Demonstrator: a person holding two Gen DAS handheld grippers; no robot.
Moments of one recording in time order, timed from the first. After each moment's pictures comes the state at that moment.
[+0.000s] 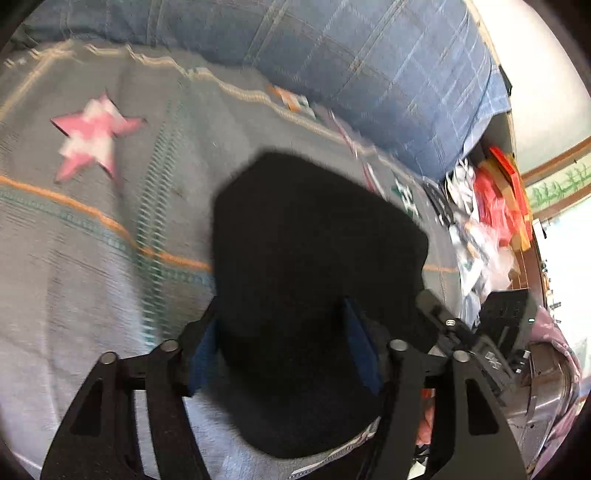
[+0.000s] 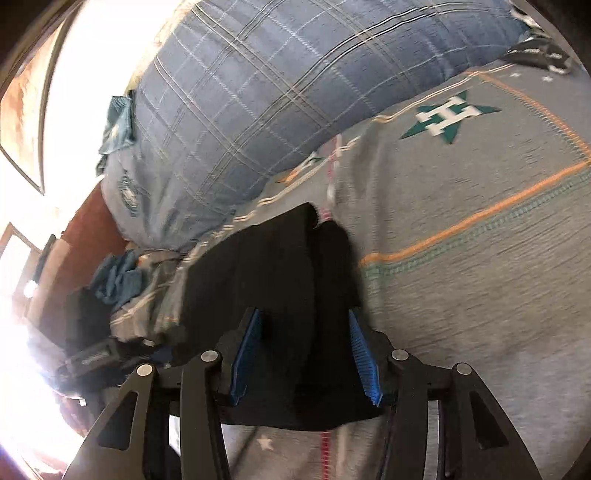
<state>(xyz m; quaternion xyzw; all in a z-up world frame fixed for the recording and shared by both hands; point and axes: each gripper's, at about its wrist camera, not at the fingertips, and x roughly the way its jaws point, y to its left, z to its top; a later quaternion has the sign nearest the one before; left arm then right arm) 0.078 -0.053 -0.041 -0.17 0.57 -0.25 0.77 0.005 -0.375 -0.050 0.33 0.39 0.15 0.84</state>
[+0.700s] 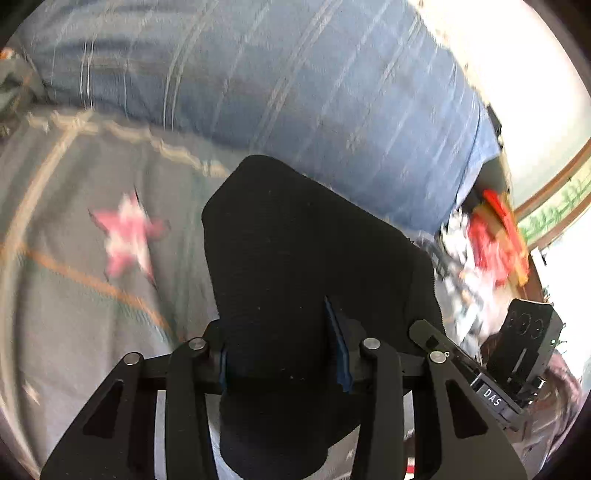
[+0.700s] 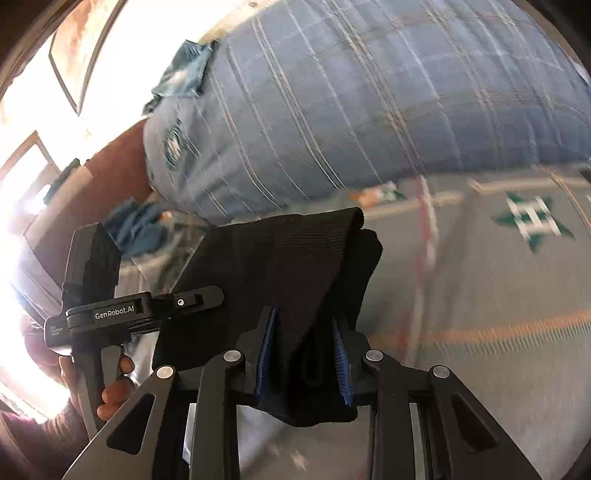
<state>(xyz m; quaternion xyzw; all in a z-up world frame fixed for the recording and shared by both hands) 0.103 -0.020 0.027 -0.19 0.47 -0.22 0.83 0.034 -0.306 0.020 0.19 0.37 0.21 0.88</state>
